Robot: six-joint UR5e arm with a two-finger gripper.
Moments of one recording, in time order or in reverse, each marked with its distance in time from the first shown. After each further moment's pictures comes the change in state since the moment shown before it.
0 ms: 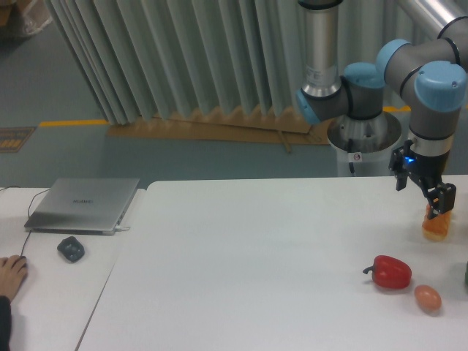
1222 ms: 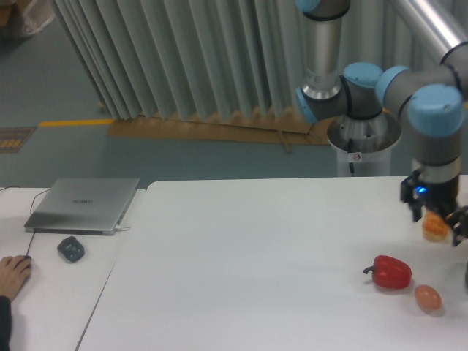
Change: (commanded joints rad) arm -0.147 -0.189 0.078 0.121 -0.002 -0.187
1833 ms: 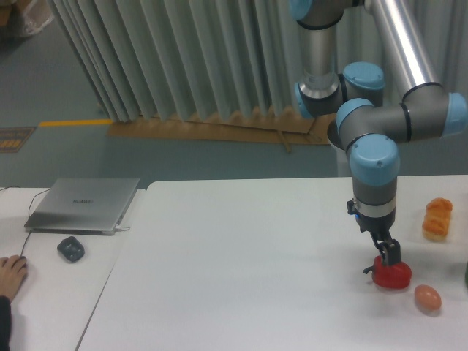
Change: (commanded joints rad) arm -0.069 -0.012 -0.045 -0.037 0.117 0.244
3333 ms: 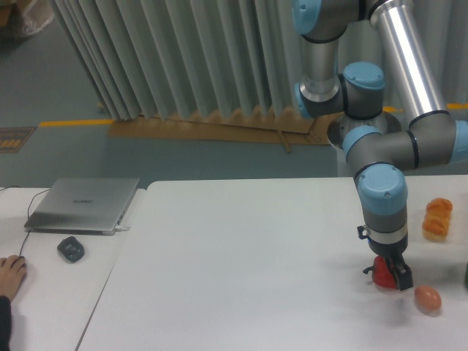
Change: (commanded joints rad) arm 0.025 -0.104 0.040 0.089 0.041 -0.020
